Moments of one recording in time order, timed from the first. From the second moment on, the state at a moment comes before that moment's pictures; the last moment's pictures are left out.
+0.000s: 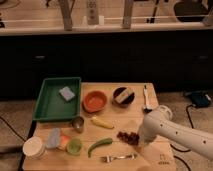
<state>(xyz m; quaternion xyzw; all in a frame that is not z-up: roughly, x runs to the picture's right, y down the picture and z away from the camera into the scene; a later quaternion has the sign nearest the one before) 0.202 0.287 0.778 -0.33 -0.03 0.07 0.94</state>
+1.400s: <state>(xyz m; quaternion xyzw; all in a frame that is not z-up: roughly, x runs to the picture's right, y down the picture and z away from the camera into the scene) 0.186 0.189 0.714 -0.29 -0.01 0.05 0.96</state>
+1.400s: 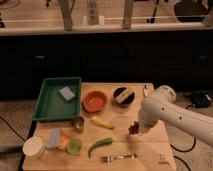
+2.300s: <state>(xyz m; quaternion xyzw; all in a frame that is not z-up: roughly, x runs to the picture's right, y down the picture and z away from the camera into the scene) 0.165 0.132 0.704 -0.27 0.00 0.04 0.96</state>
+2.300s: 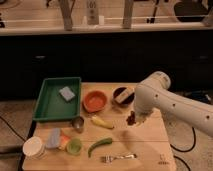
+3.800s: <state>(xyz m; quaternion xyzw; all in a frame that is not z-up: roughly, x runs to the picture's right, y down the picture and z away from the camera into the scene) 0.123 0.081 0.722 -0.26 -0.01 -0.02 0.97</state>
